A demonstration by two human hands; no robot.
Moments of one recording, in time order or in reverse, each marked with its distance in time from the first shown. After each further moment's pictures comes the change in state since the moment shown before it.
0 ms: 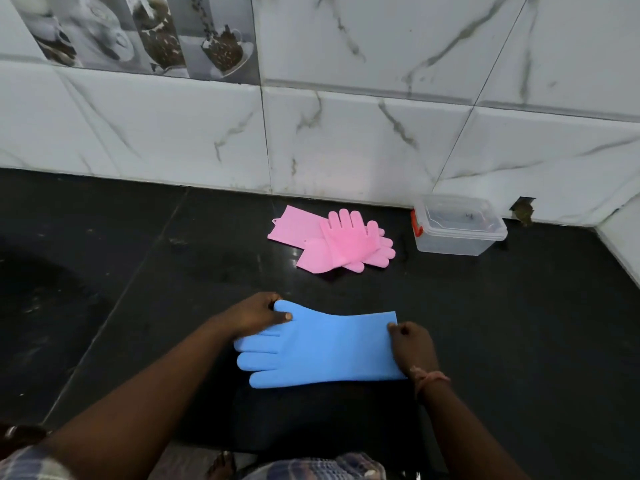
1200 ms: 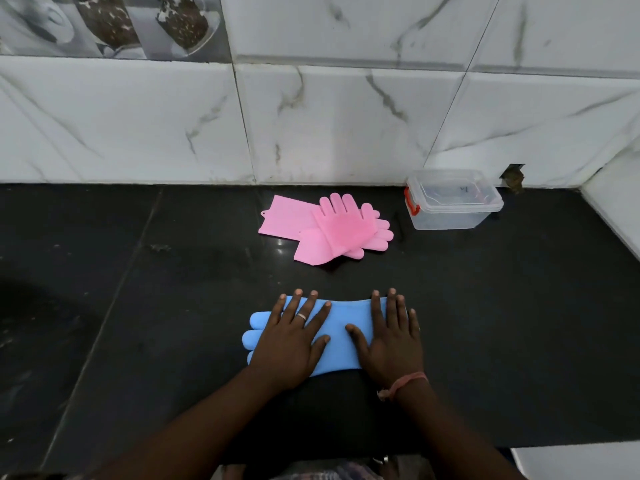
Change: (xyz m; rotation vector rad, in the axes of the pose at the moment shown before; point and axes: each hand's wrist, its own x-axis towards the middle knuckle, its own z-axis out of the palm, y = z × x) left_hand -0.006 -0.014 0.082 0.864 0.227 0.452; right_hand -0.031 0.005 0.068 -0.638 0.185 -0.354
